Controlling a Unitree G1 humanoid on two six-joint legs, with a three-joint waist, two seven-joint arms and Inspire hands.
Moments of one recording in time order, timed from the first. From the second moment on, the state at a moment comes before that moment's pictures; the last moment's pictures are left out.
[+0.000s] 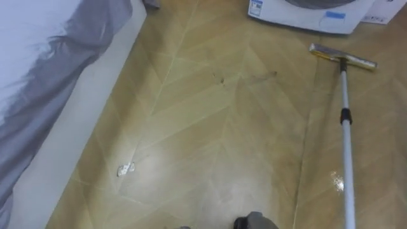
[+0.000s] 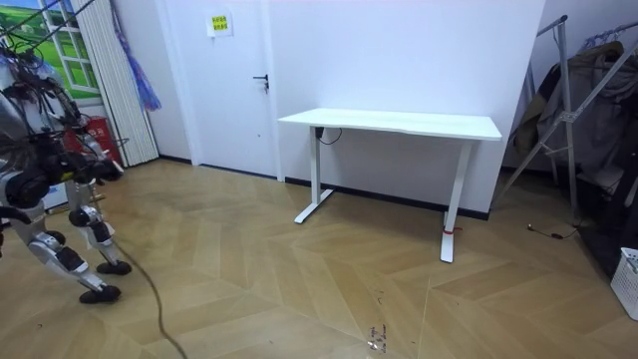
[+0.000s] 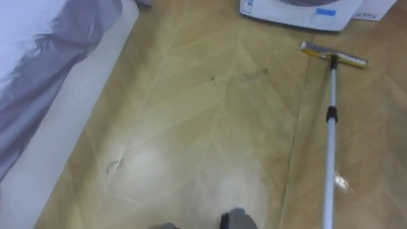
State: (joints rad) left arm 0.14 0.20 -0.12 0.96 -0.14 0.23 0.14; right arm -0.39 -0.42 0.14 1.43 0.50 0.29 -0.08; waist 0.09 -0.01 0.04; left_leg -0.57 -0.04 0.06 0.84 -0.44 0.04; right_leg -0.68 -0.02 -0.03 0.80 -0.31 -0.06
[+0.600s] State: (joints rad) left arm 0.21 0.21 0.06 1.00 -0.08 0.19 0.16; right arm 0.12 -0.34 0.13 1.48 0.35 0.25 0.04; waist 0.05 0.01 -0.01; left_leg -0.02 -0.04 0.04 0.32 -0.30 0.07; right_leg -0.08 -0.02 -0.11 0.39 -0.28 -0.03
